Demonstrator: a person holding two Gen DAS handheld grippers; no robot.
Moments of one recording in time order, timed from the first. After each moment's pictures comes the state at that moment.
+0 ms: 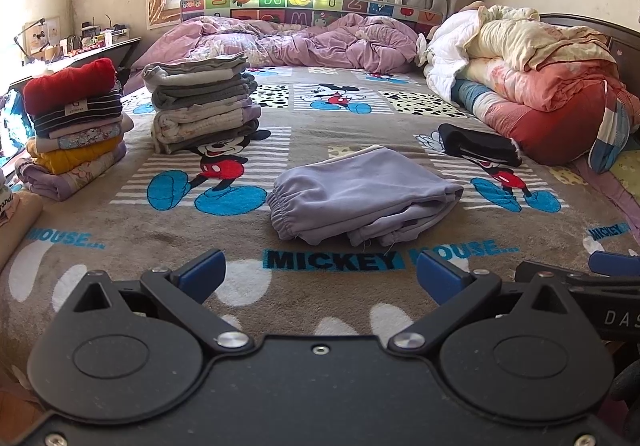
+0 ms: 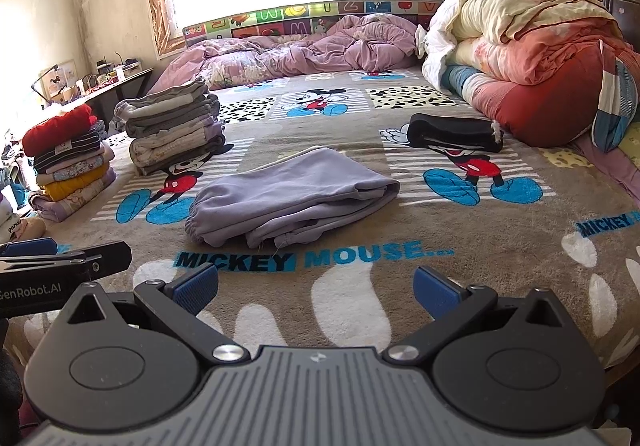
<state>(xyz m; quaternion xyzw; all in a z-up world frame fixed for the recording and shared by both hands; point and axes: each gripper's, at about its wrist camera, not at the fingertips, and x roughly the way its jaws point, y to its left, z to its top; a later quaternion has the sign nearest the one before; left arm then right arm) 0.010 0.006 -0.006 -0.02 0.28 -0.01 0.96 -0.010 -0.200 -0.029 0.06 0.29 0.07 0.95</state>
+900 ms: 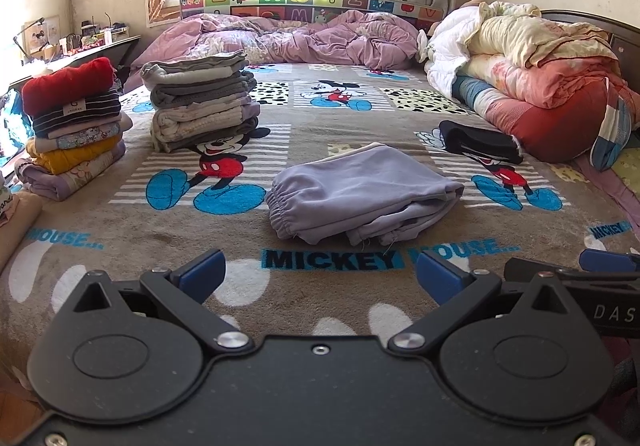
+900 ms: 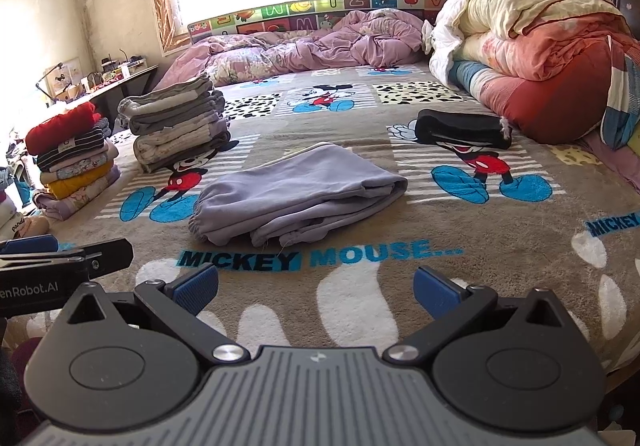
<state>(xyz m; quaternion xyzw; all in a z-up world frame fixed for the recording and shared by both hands) 0.015 0.004 -0.008 -0.02 0.29 -0.02 0.96 0.000 -0.202 -0.034 0.07 0.29 0.09 0.95</state>
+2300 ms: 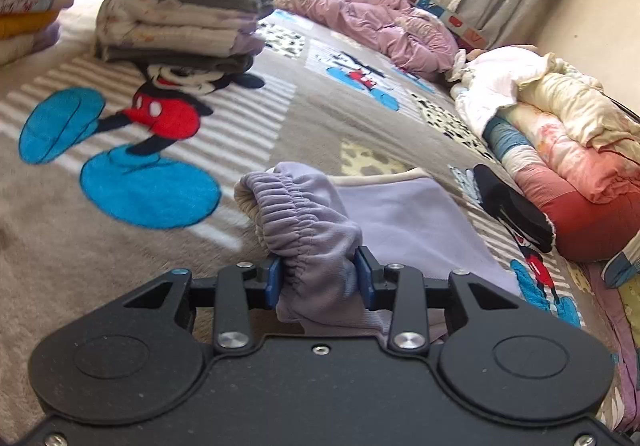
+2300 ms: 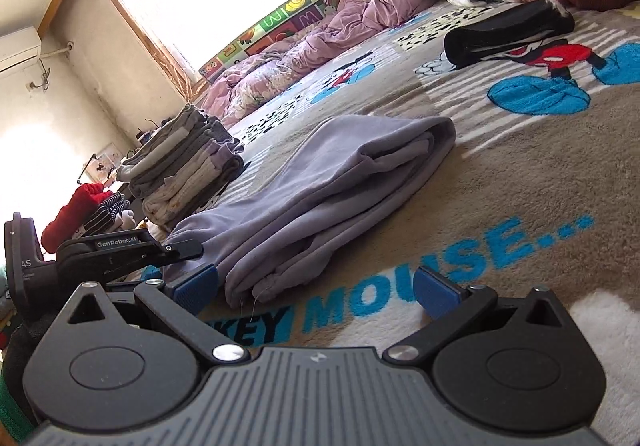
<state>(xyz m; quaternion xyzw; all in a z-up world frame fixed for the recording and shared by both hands) 0.220 0.034 -0.089 -0.19 0.30 -0.05 0.93 0.147 -0.255 -0.160 0.25 0.27 0.18 0.91</state>
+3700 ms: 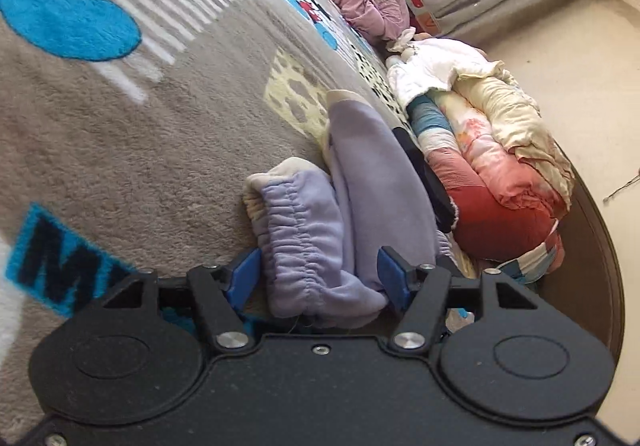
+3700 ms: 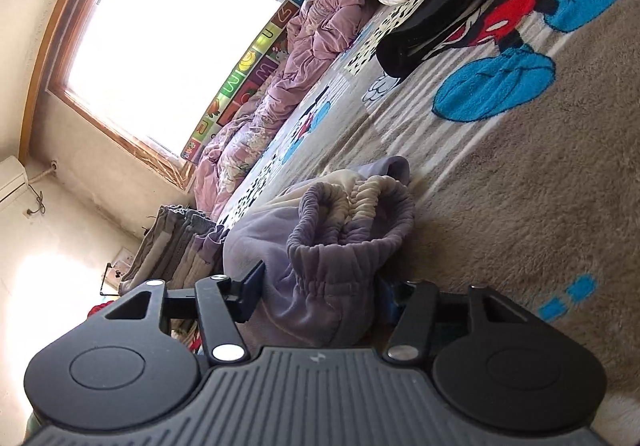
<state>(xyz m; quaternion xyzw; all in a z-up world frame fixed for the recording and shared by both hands) 0.225 0.027 -0.147 -0.39 0.35 -0.18 0.83 0.210 -0.306 -0.196 0.44 0.24 0.15 0.85</state>
